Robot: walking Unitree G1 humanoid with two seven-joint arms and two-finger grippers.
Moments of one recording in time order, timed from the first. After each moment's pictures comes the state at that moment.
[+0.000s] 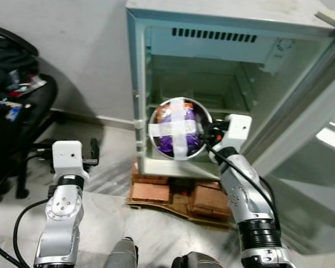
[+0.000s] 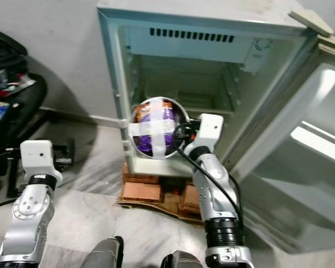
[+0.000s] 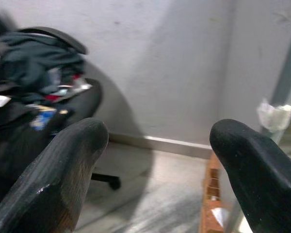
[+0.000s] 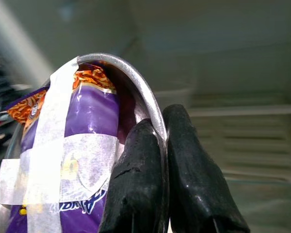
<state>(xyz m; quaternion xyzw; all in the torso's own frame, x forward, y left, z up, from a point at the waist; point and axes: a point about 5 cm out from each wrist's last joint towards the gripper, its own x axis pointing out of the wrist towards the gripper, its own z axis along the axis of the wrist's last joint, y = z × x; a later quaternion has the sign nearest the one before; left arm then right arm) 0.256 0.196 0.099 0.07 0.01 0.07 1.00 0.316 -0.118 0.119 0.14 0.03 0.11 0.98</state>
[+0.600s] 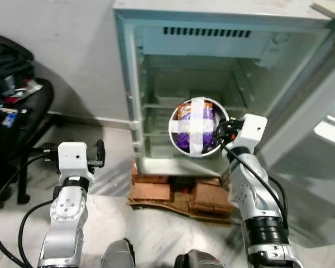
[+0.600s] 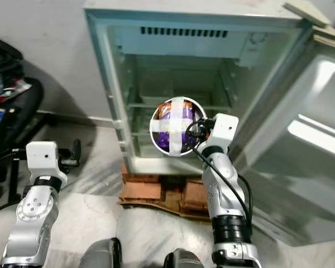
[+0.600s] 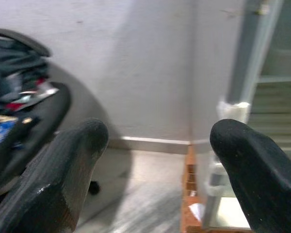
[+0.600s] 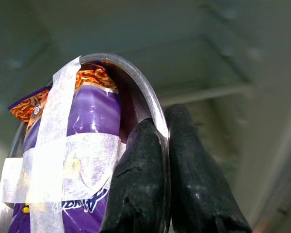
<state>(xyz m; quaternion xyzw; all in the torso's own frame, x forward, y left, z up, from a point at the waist) 0.255 0.190 0.097 0.06 0.02 0.05 1.00 0.321 -0.150 0.115 0.13 0.04 0.00 0.99</state>
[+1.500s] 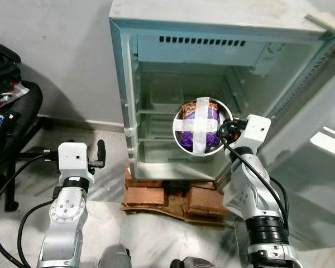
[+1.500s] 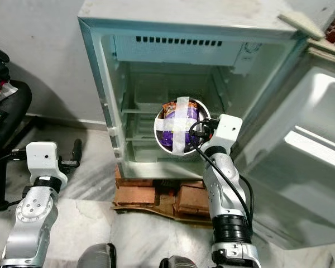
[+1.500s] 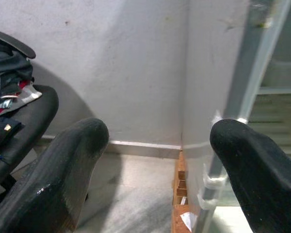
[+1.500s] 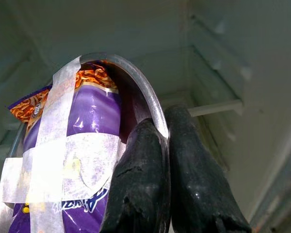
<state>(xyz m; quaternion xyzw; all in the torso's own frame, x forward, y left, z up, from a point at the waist) 0.252 0.189 0.098 0.06 0.01 0.05 1.00 0.321 -0.152 0.114 0.13 0.04 -0.01 0.99</state>
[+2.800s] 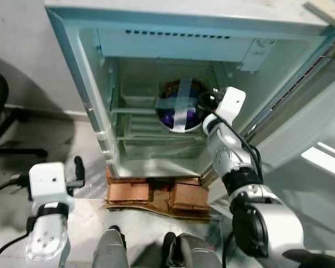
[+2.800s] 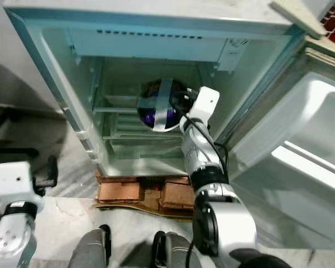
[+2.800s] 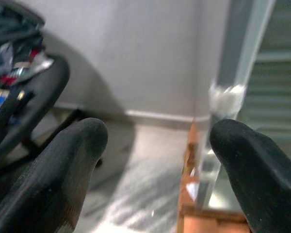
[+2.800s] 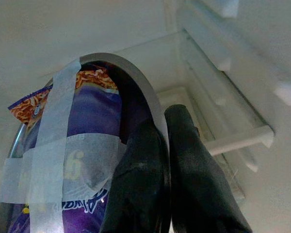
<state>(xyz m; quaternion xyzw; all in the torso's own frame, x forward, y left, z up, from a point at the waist) 0.187 0.210 0.114 0.09 0.04 0.14 0.99 0.388 -0.106 0.142 0.19 0.06 -0.03 0.98</state>
